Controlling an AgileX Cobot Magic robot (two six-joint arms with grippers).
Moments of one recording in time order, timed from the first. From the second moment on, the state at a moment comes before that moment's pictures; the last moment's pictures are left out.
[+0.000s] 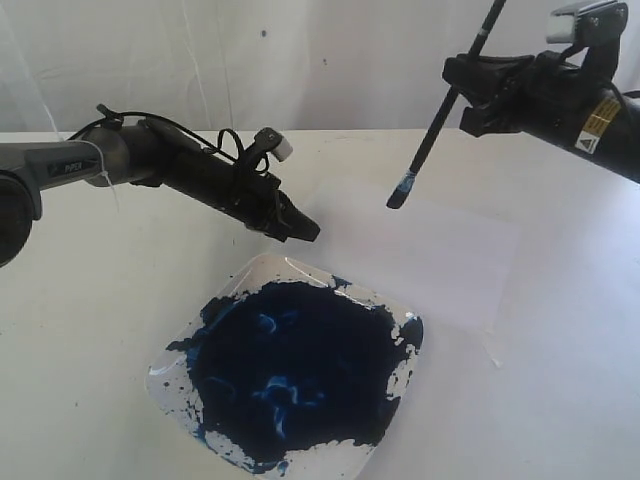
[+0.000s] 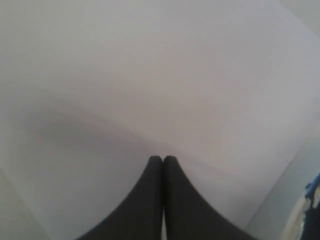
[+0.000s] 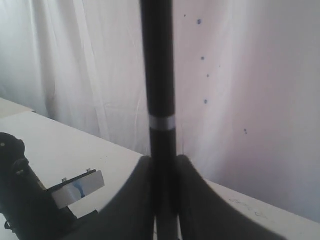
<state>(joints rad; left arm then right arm) -0.33 2.49 -1.99 -1.09 1.00 1.38 0.10 1.81 -1.00 -0.93 -1.06 0.68</state>
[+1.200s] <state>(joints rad) -0.33 2.50 -1.99 -1.03 1.00 1.38 0.12 1.93 -1.02 -0.81 -1.11 0.64</state>
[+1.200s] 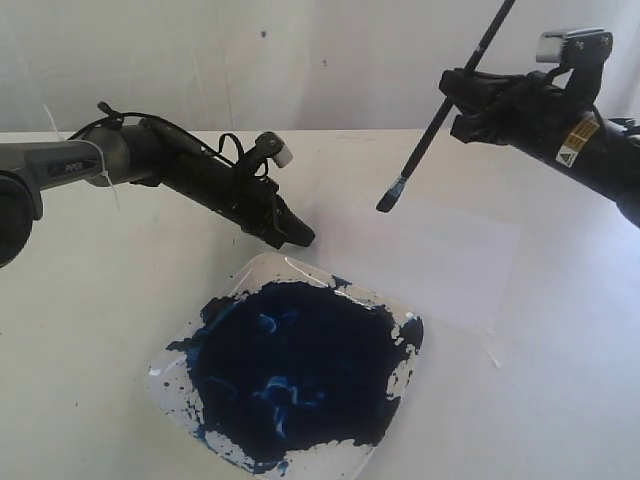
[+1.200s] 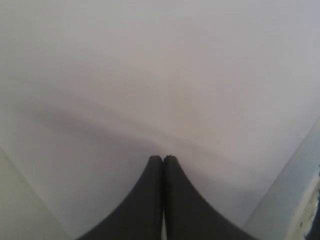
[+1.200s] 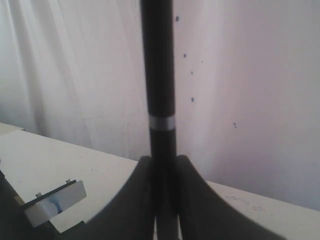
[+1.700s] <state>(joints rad) -0.33 2.50 -1.99 -1.02 1.00 1.38 0.16 1.98 -1.02 -0.81 -1.09 0.64</state>
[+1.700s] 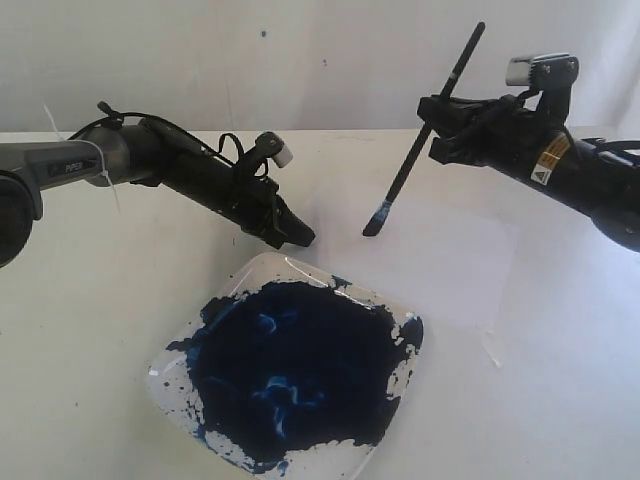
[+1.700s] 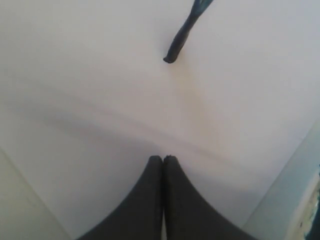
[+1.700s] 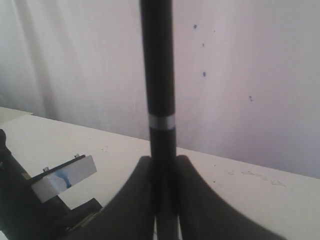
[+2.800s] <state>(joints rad) -0.33 2.50 -1.99 -1.02 1.00 1.38 0.01 1.98 -1.02 -0.81 -1.04 0.59</state>
